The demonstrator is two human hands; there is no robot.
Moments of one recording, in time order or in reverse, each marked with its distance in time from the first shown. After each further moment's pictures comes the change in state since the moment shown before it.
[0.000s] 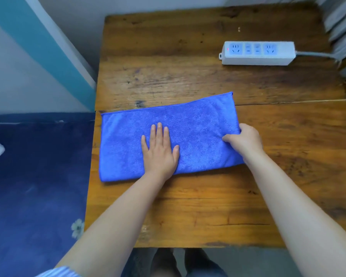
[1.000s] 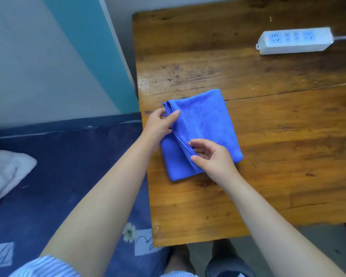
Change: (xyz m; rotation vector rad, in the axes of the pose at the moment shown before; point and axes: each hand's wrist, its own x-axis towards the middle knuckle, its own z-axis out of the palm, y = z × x) left_hand 0.058 -0.134 -0.091 -1.329 -0.308 -0.157; right_hand -0.124 -0.089 0.148 0.419 -0.277 -0.240
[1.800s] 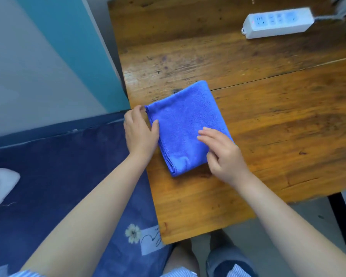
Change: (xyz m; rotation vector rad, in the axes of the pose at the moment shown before) left_hand -0.008 -0.029 -0.025 0.703 0.341 0.298; right_hand -0.017 -0.001 -0.001 -0.690 0.199 -0.510
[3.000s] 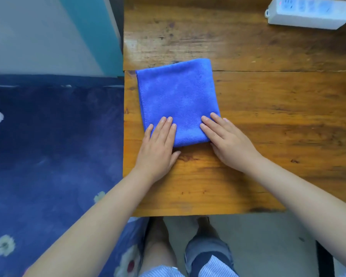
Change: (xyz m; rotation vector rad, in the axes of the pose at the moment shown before) left_hand -0.107 0.001 0.057 0.635 -0.240 0.442; right_hand -0.016 0.099 -0.021 -0.470 -0.319 -0.444
